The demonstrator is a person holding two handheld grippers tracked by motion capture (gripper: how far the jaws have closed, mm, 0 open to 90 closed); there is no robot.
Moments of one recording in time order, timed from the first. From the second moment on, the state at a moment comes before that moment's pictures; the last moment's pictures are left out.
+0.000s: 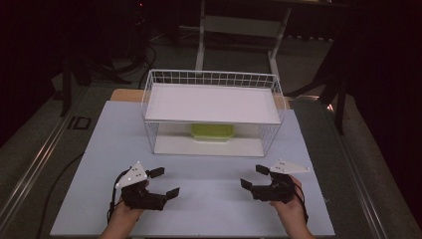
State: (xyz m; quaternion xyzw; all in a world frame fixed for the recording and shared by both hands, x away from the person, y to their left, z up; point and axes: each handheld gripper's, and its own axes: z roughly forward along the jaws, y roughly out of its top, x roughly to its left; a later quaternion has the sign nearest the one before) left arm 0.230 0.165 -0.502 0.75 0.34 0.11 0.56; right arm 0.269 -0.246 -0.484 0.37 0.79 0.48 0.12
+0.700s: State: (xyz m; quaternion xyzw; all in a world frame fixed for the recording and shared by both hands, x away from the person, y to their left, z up) left arm 0.232 0.179 -0.516 0.74 0.36 0.13 0.55; right arm 0.268 -0.274 -0.510 0.36 0.80 0.46 0.12
